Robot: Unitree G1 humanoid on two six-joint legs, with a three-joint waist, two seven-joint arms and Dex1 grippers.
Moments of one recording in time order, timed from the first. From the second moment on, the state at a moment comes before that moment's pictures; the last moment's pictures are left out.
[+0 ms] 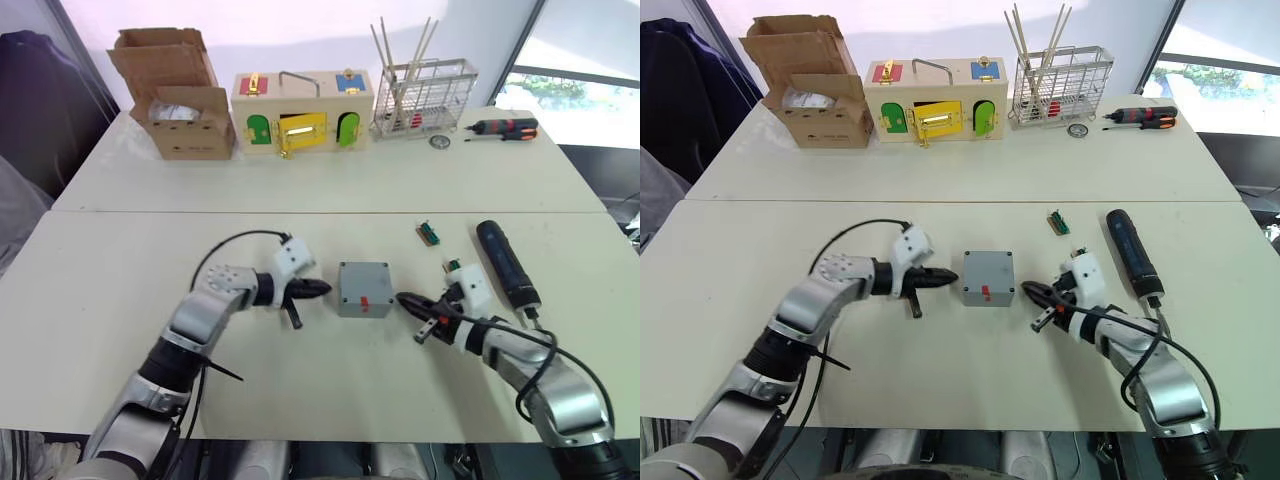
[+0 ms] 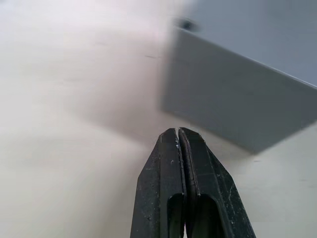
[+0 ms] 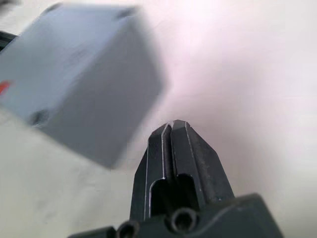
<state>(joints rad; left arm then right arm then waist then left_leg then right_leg) -0.50 0.45 -0.20 -0.04 -0.21 0.63 -0.89 0.06 -0.58 -0.10 -0.40 0.33 0.57 0.55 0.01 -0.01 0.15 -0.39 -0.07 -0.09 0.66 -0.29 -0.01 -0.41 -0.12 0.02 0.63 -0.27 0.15</state>
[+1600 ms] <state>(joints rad) -0.56 0.42 -0.38 -0.26 -0.32 0.62 -0.96 -0.03 -0.52 -0.28 -0.21 0.34 0.54 0.44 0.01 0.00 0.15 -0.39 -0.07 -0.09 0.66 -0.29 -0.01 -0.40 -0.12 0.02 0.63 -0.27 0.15</state>
